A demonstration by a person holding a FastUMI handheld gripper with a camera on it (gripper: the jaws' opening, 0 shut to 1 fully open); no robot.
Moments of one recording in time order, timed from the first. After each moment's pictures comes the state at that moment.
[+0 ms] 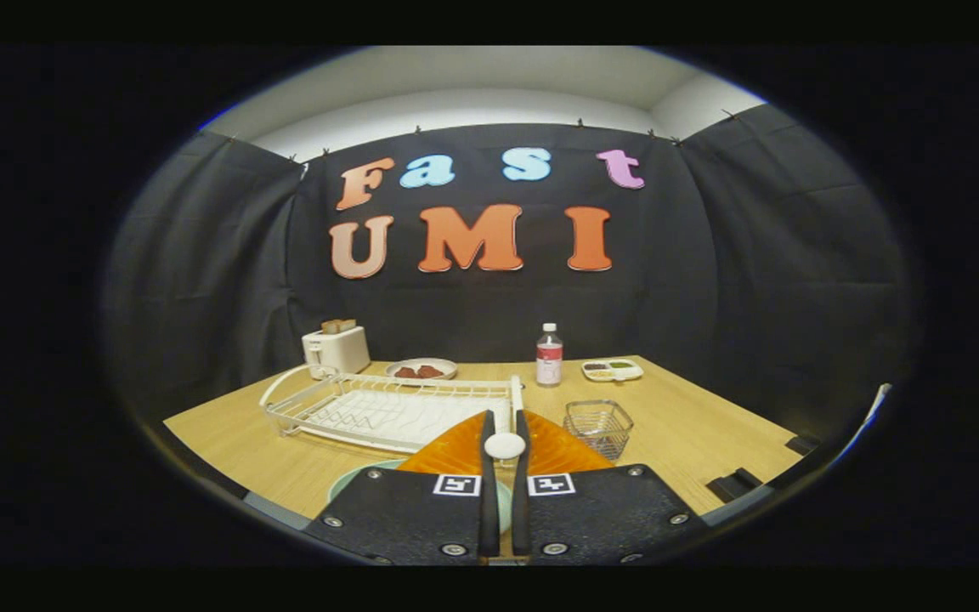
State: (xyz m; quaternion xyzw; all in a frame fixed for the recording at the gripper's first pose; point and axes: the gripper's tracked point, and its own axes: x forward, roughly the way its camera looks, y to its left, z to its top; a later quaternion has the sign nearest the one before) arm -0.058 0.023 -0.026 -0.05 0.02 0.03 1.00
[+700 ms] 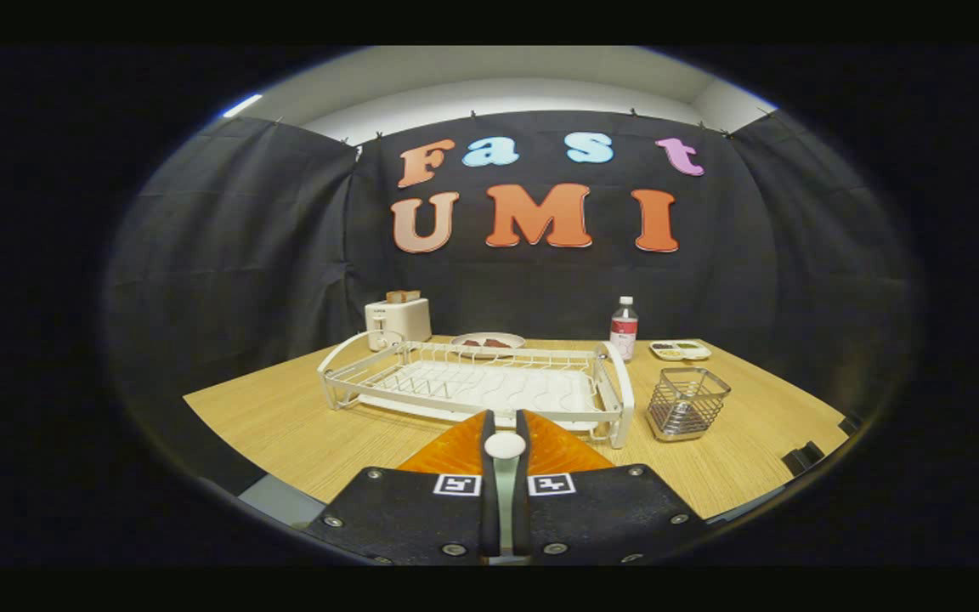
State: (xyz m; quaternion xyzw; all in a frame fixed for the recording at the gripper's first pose) arm -0.058 0.097 -0.099 -0.08 0.05 0.10 0.99
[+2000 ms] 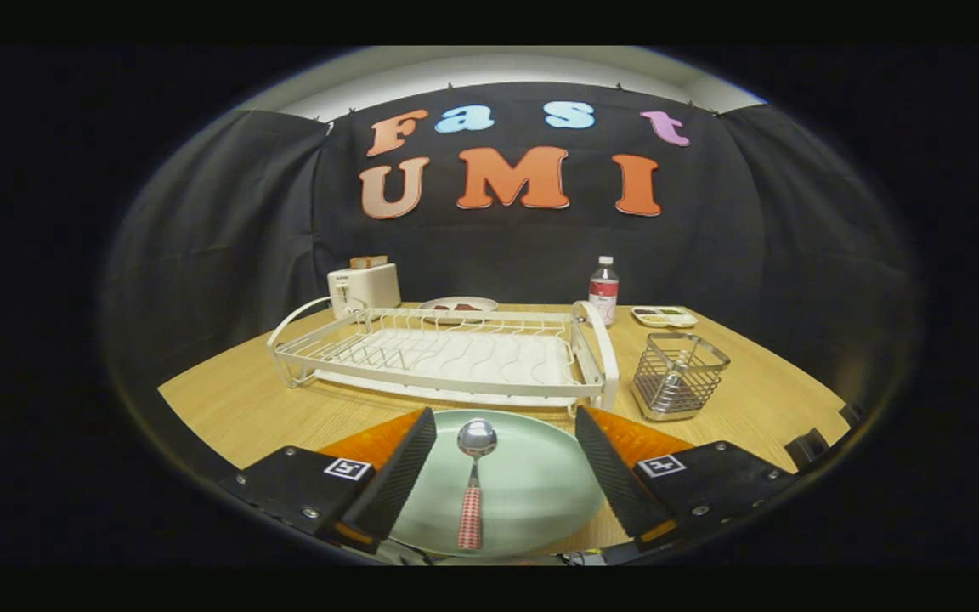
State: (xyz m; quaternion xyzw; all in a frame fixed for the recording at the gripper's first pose) arm -0.022 0.057 -0.127 -0.08 0.12 0.05 0.99
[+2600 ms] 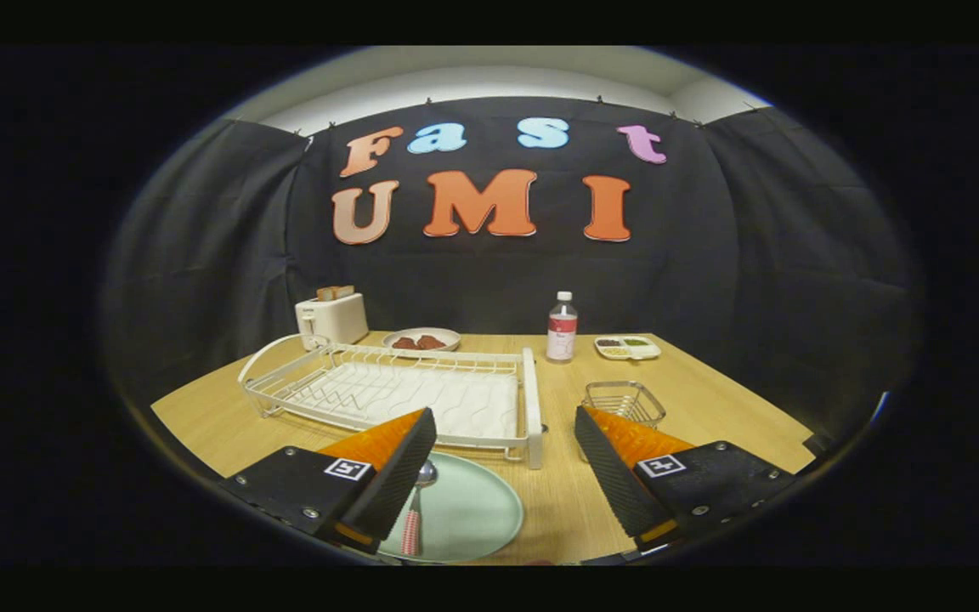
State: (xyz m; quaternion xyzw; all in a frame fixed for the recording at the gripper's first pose) arm -0.003 0.008 -0.051 -0.08 0.07 0.02 0.99
